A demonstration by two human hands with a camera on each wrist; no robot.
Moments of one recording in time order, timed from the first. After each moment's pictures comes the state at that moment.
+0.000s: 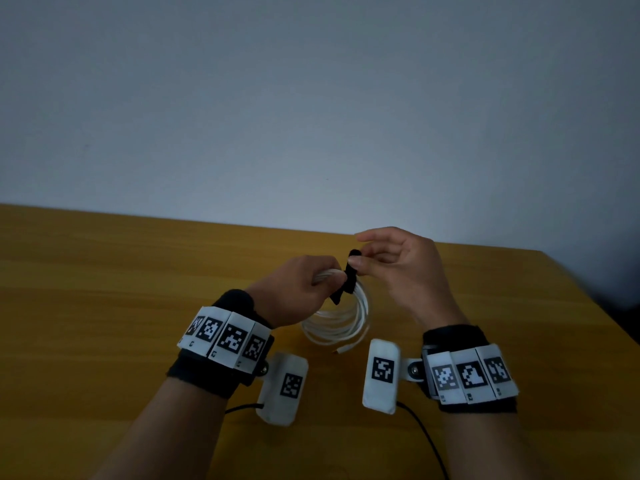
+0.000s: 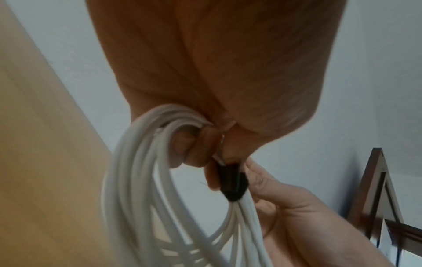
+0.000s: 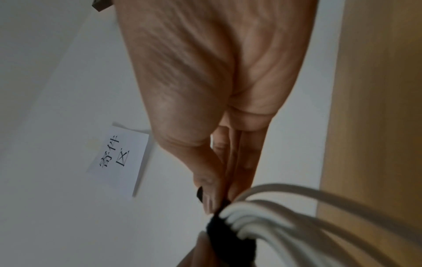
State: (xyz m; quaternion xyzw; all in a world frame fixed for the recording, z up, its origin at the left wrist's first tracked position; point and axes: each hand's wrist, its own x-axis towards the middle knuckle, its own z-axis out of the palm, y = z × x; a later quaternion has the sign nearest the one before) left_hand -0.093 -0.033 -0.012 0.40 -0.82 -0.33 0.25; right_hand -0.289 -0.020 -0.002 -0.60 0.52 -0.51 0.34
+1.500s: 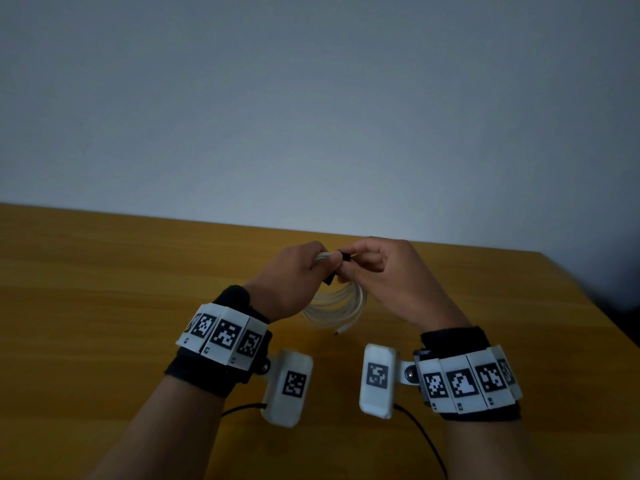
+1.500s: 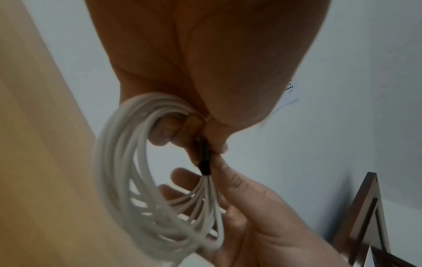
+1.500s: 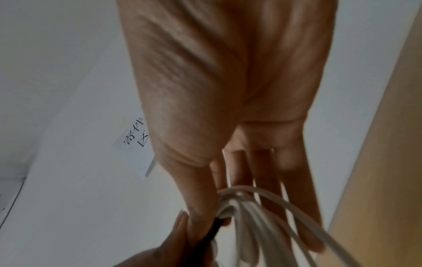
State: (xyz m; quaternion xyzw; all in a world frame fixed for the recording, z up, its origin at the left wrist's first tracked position) left_hand -0.095 -0.032 -0.002 0.46 -0.78 -0.30 0.30; right_hand -0.279 -0.014 0.004 -0.69 0.54 -0.37 0.30
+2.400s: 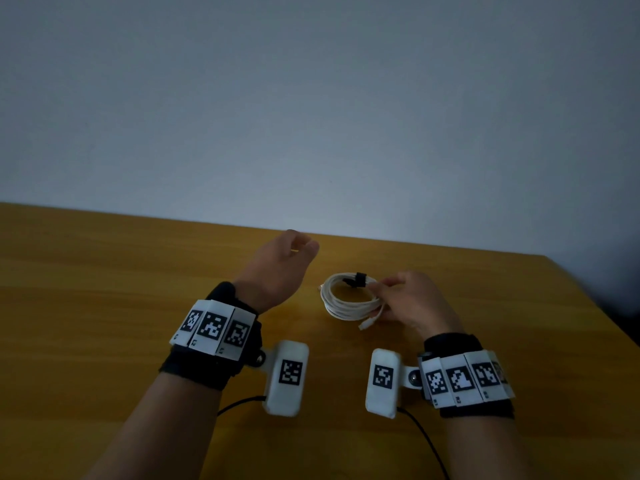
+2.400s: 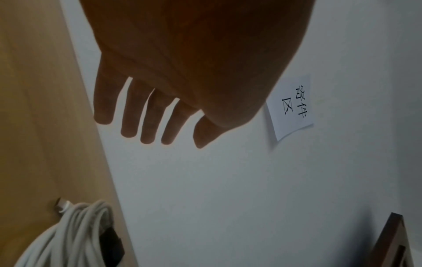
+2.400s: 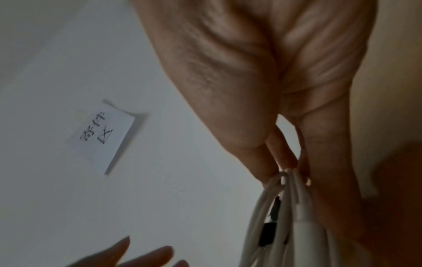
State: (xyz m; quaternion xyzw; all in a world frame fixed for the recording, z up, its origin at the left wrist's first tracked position) left_hand -0.081 -0.048 -0.005 0.54 -0.68 -0.35 0.35; right_hand -0.302 -0.033 -0.040 -0.50 0.71 -0.32 0.37
